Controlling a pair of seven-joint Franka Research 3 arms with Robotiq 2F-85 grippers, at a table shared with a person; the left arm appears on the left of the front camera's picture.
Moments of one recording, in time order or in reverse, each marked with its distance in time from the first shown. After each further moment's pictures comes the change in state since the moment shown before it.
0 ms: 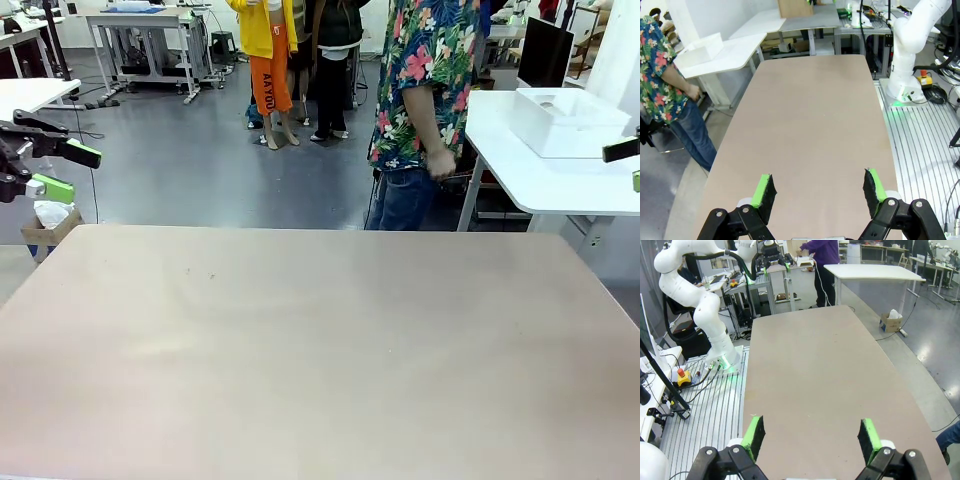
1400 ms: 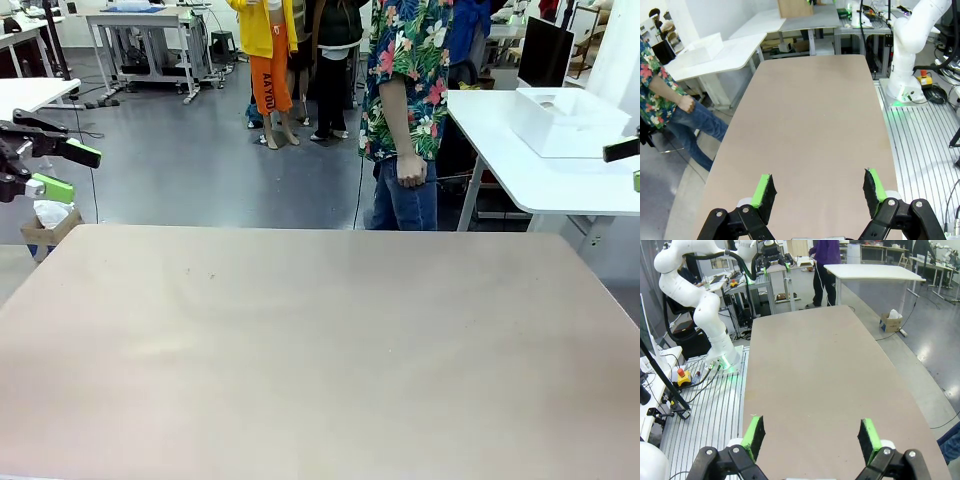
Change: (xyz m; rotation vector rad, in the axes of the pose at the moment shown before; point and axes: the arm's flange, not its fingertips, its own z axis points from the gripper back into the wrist) left arm 0.000 0.000 0.000 0.000 0.000 0.000; right arm 0.000 0.000 0.000 0.000 0.000 0.000
